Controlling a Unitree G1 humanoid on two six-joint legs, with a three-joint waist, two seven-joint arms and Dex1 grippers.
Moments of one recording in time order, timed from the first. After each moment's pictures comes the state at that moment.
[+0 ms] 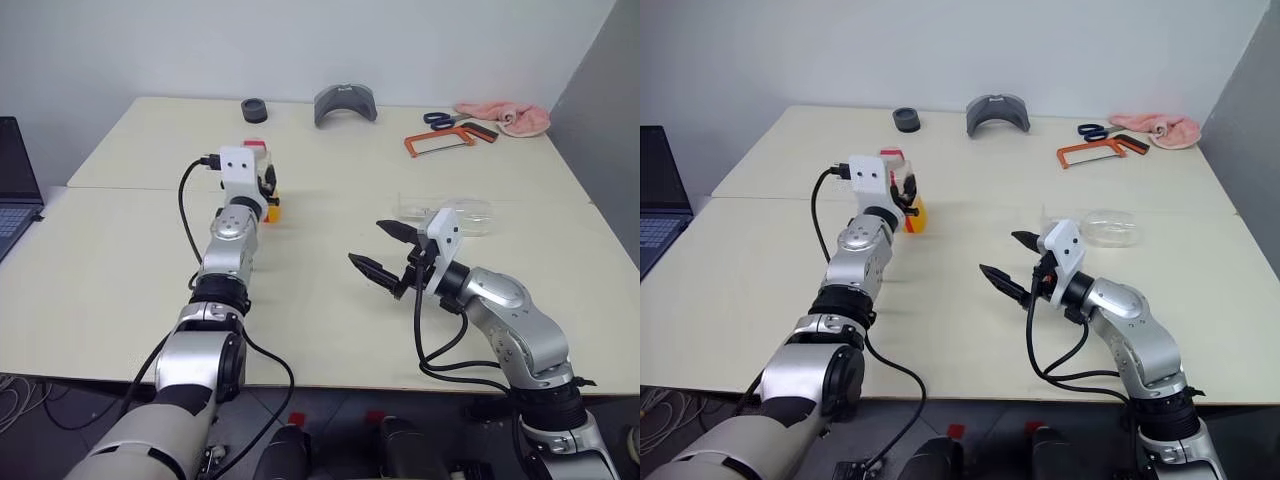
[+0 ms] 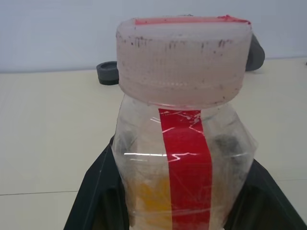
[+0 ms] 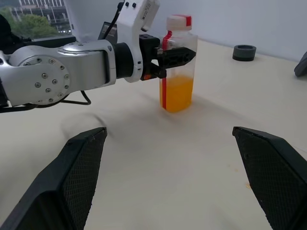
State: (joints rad) left arm -0.88 0.23 0.14 0.75 -0.07 -0.01 -0.09; right arm -0.35 -0.35 0.11 -0.34 0.38 0.49 0.63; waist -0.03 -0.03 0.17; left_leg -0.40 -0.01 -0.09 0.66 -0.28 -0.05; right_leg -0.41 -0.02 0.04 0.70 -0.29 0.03
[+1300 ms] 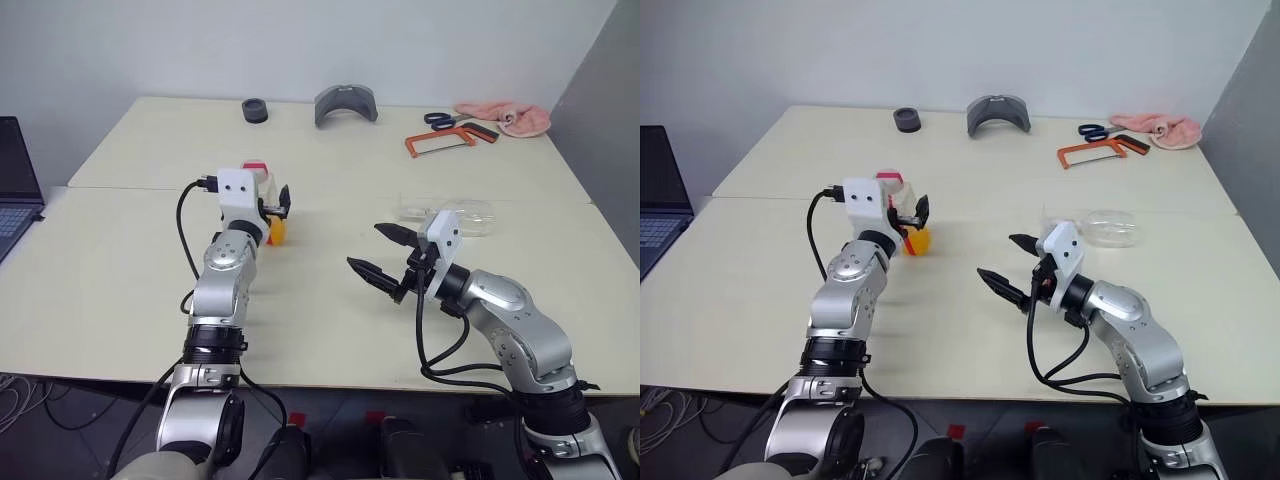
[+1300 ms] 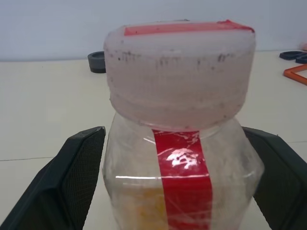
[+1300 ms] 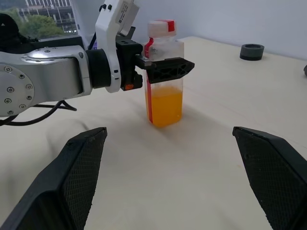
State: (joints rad) left arm -0.64 0.19 0.12 0.24 -0.09 0.30 -0.08; right arm -0.34 -0.35 0.11 -0.37 0.40 0.51 0.63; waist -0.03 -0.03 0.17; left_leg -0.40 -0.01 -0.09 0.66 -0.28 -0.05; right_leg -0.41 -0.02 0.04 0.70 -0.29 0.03
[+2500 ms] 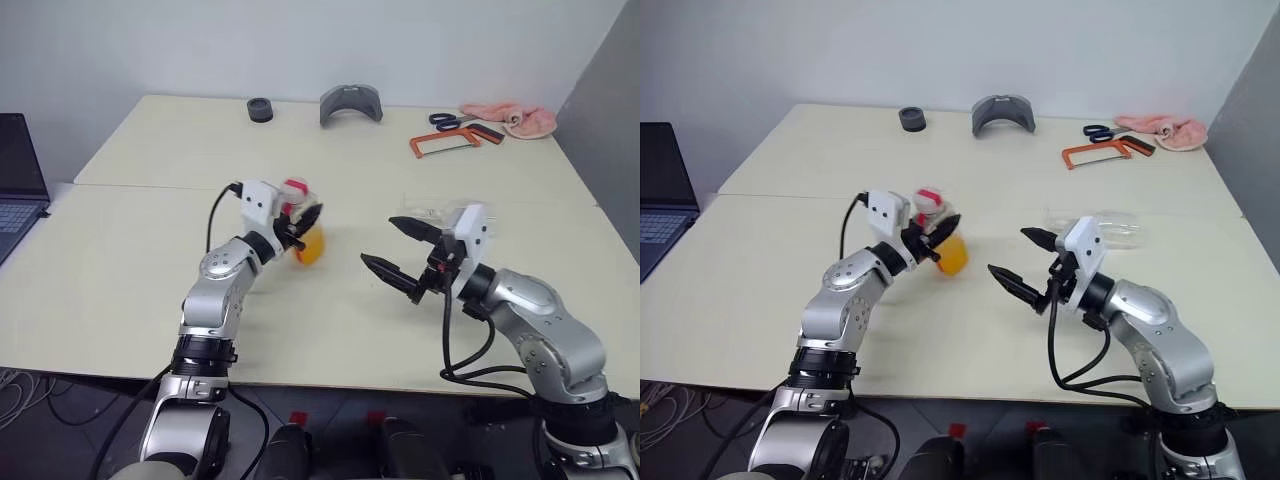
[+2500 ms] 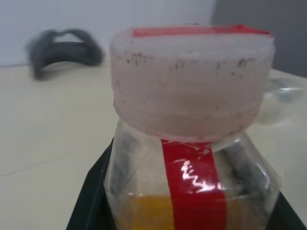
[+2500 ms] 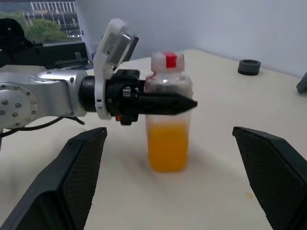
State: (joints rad) left arm -0.56 0.30 -0.02 0.14 -0.32 0.28 -0.71; right arm -0.29 -0.47 0.02 -0.55 0.53 0.60 0.65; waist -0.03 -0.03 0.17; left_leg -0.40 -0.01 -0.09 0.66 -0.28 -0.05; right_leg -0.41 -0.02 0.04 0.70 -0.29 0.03
